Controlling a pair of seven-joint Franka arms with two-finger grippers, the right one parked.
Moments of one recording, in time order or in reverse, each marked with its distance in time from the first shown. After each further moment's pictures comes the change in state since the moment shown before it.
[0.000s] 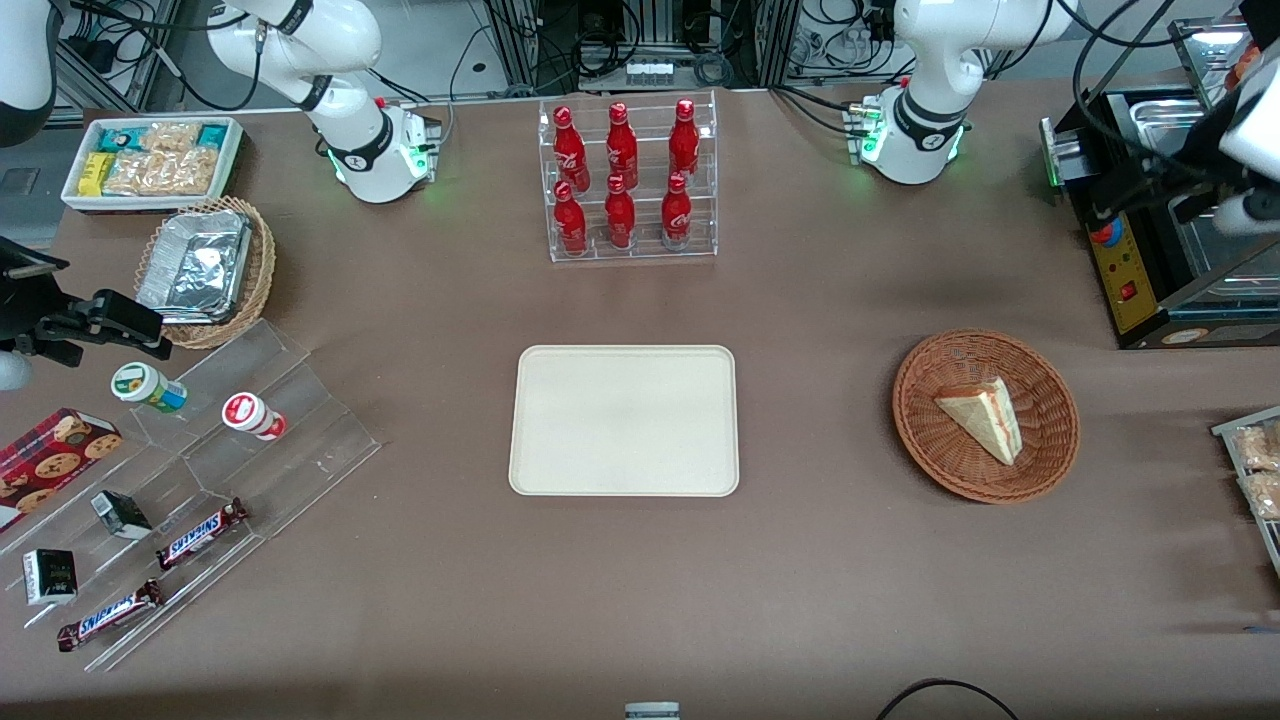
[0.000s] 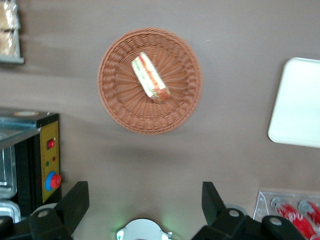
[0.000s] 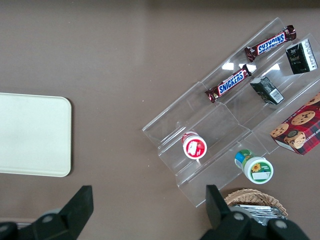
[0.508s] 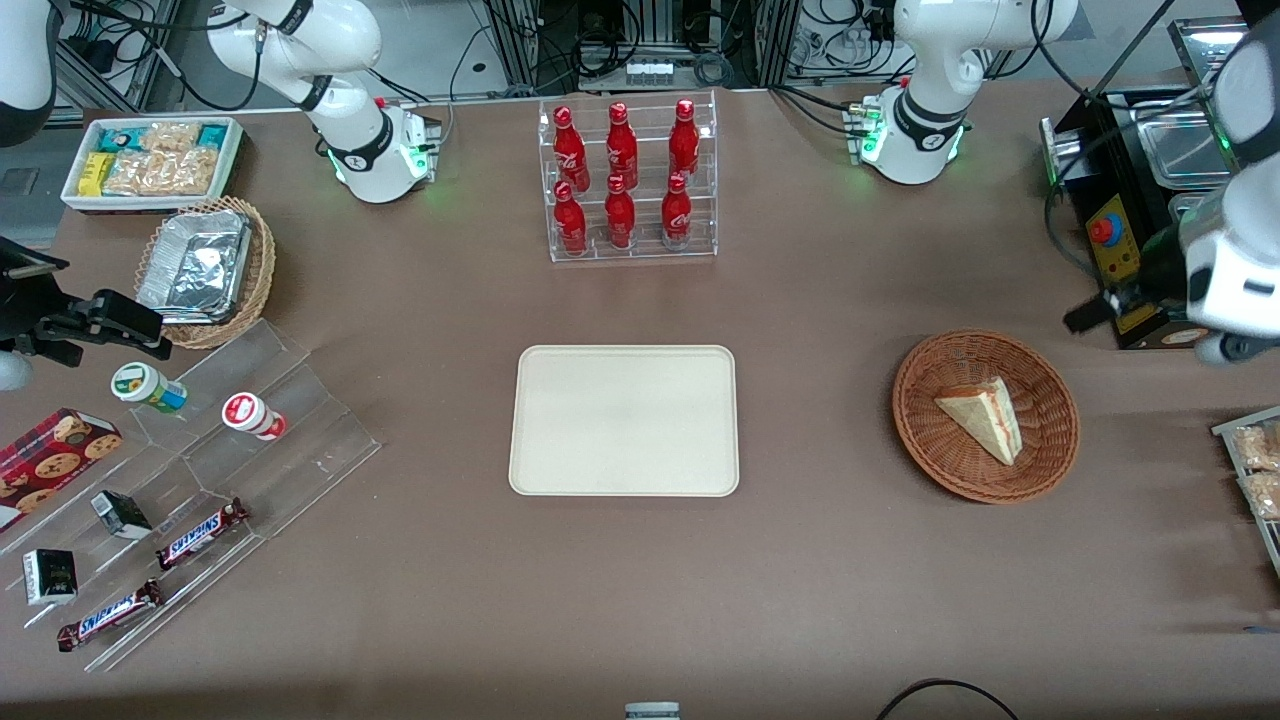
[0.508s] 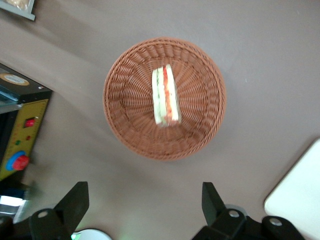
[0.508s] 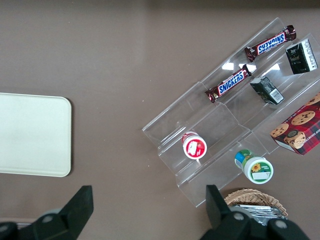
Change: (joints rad) arm 0.004 0.186 0.004 -0.022 0.009 0.174 -0.378
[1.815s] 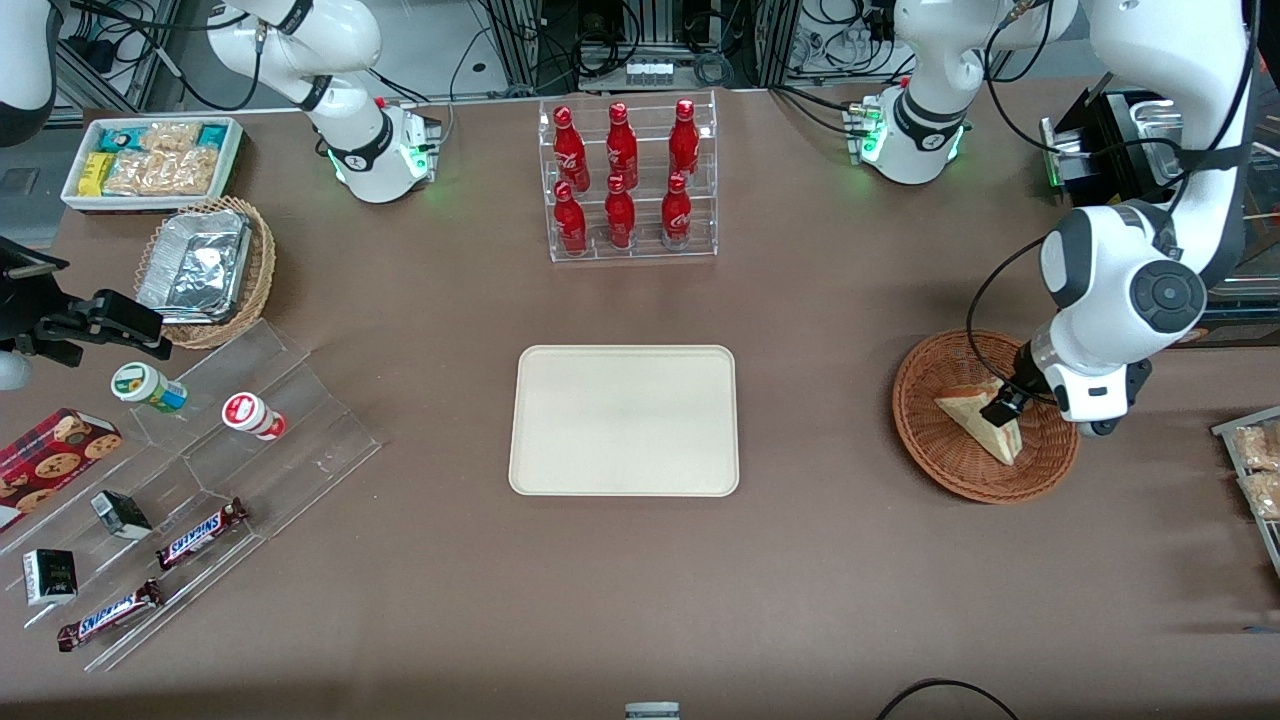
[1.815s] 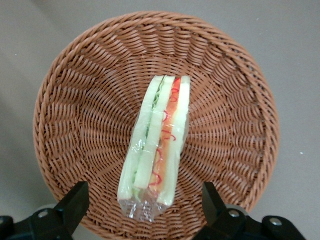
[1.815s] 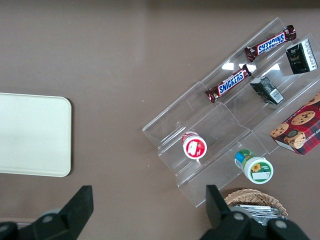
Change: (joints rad) arm 0.004 0.168 0.004 -0.434 0.000 0.663 -0.332
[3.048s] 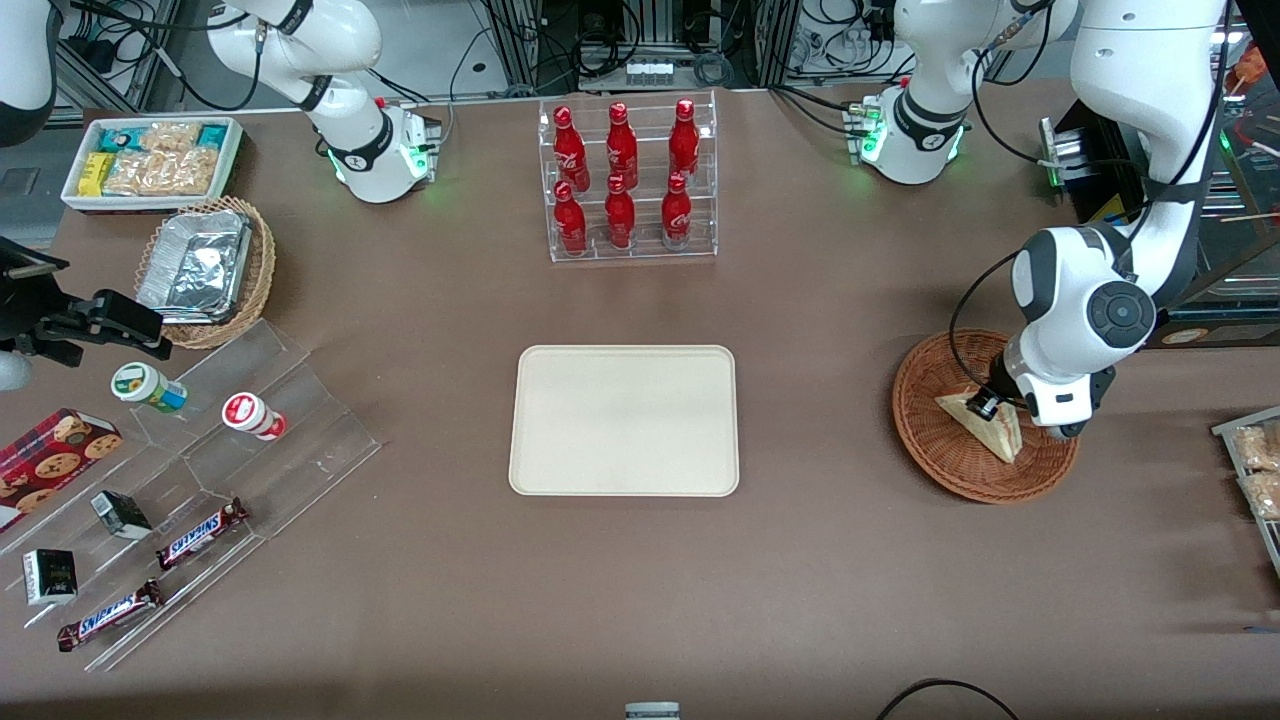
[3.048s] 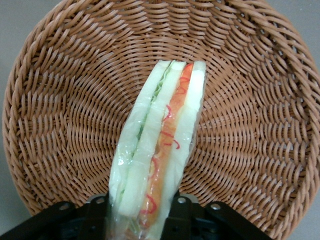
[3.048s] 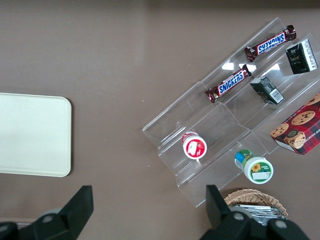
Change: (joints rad) arm -0.008 0.073 -0.001 -0.033 0.000 0.090 -0.036
